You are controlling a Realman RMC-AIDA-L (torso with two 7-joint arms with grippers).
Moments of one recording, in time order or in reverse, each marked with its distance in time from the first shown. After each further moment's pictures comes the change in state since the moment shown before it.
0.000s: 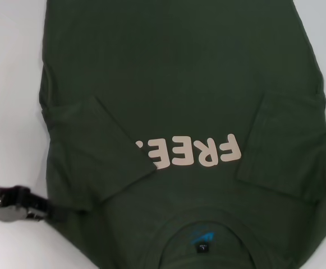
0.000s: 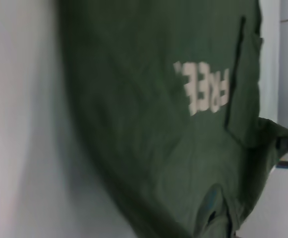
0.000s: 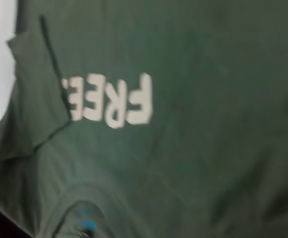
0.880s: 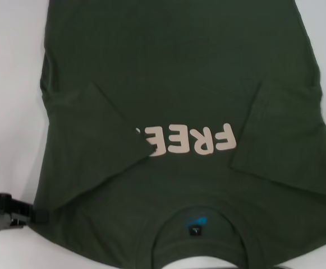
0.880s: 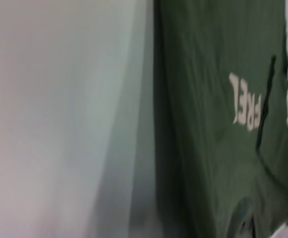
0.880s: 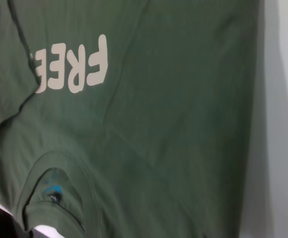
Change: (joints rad) left arm 0.108 0.027 -0.014 -0.033 -0.069 -0.099 -0.004; right arm -0.094 -0.020 -0.011 0.016 0.003 0.036 -0.003
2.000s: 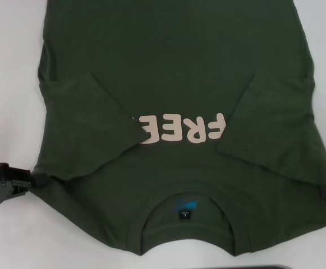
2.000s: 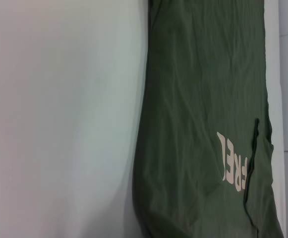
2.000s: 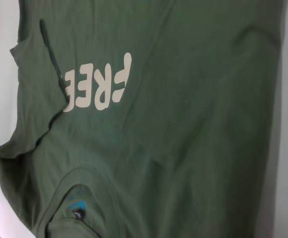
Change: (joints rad) left arm 0.022 -0.022 -0.089 -0.011 -0.087 -0.110 0.014; right arm -0.007 0.020 0.011 0.081 0.110 0.072 -0.014
